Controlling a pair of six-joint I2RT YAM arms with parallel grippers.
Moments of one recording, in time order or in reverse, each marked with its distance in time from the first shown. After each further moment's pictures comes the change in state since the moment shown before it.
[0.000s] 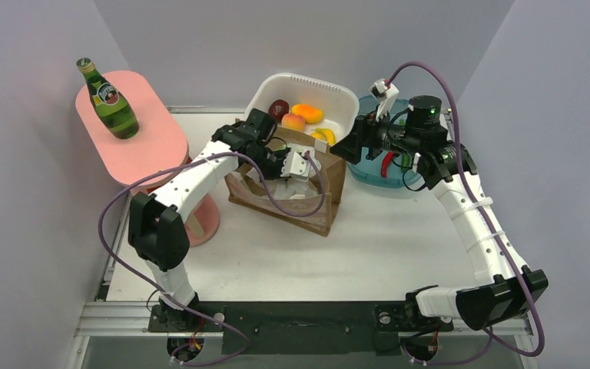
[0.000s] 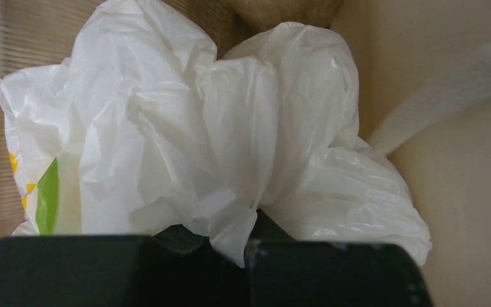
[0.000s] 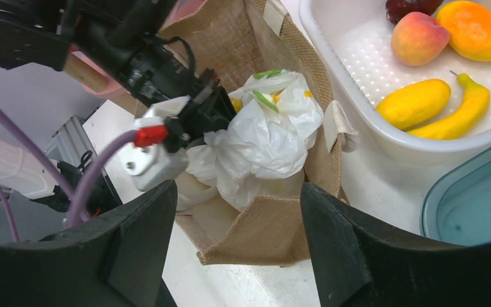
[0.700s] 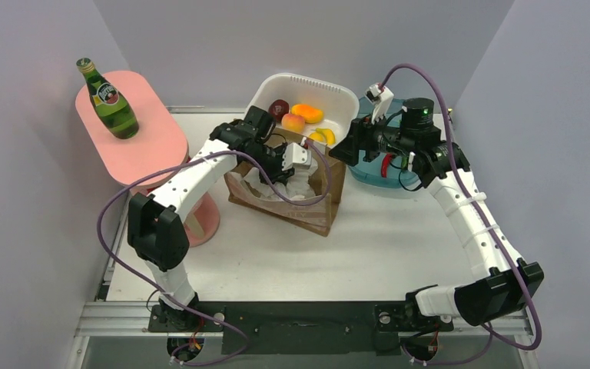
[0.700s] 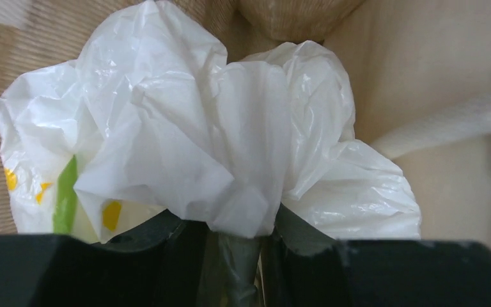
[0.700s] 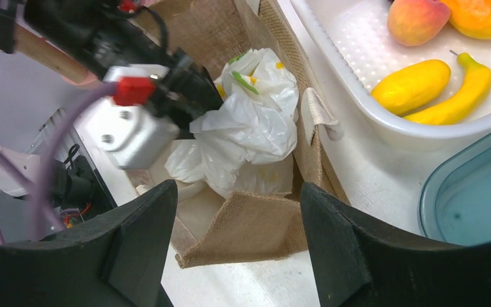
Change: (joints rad) left arm 0.008 0.052 0.013 -0.029 -0.010 -0.219; right arm 0.002 0.020 -0.033 -0.001 0.023 -0.023
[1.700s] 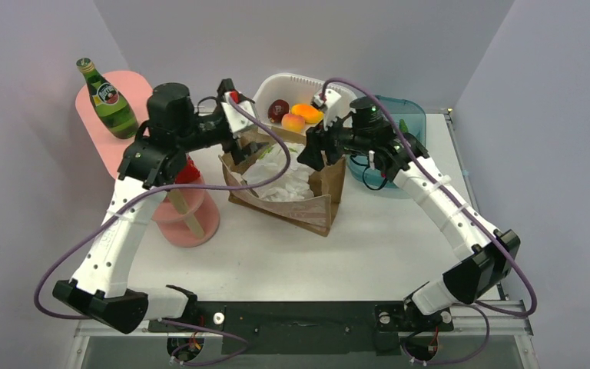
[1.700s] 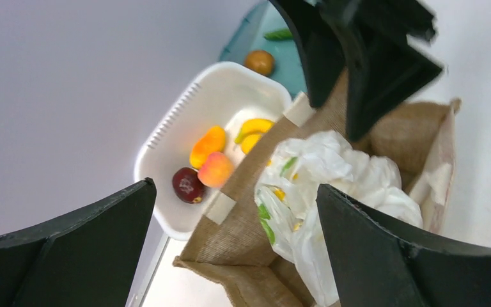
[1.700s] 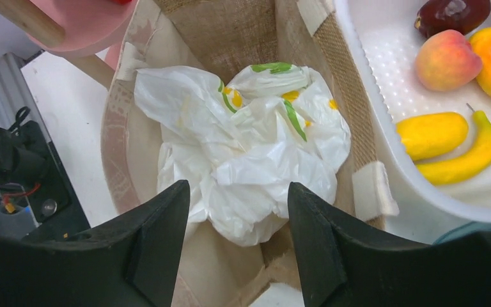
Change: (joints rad) left arm 0.132 -0.475 0.008 0.312 0.072 -0.266; right arm 0.248 0.160 0.128 -0.016 0.179 -0.136
